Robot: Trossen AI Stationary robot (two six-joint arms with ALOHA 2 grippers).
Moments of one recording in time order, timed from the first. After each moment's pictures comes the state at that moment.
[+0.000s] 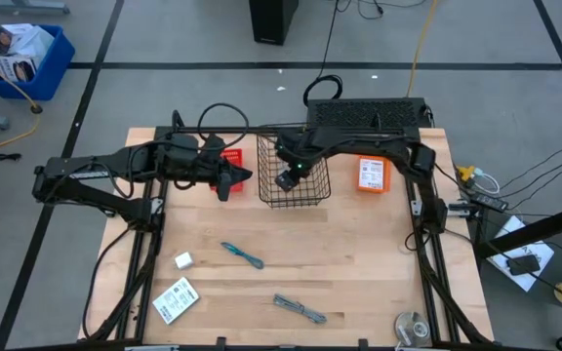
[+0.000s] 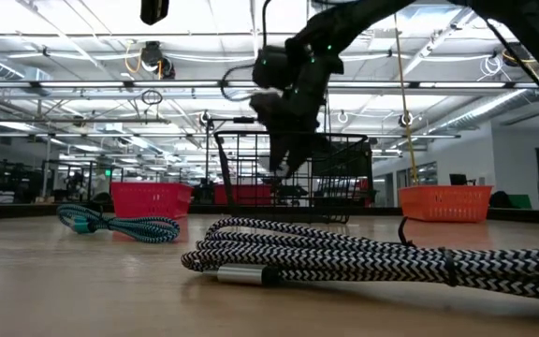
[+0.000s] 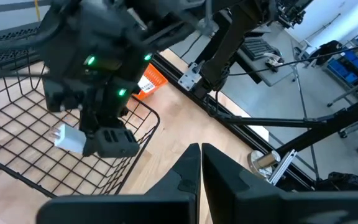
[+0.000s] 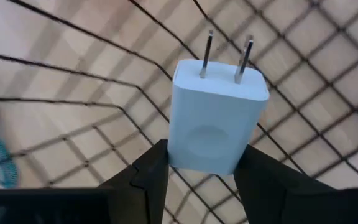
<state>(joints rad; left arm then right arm) 0.08 1.11 1.18 -0.45 -0.03 -0.64 -0.35 2.06 1.67 -0.88 -0.22 0.40</state>
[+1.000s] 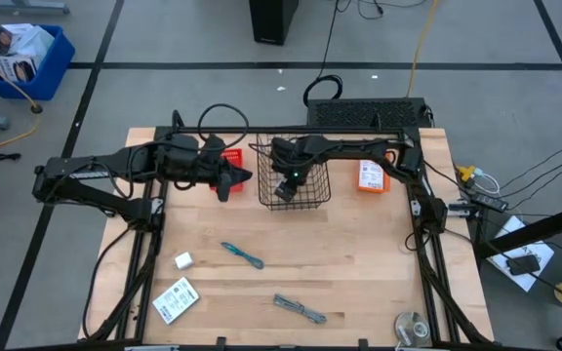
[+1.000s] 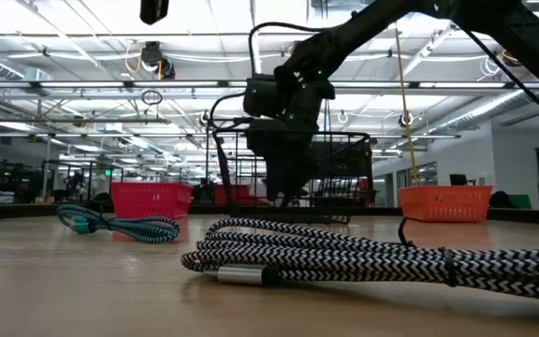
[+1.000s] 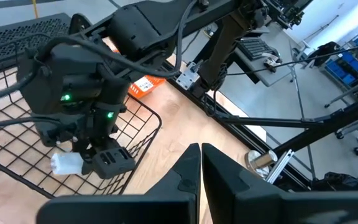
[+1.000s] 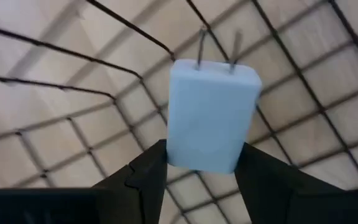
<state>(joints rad) 0.07 1.11 1.18 -0.45 -0.03 -0.66 -0.34 2.16 1.67 -0.82 -0.31 0.24</state>
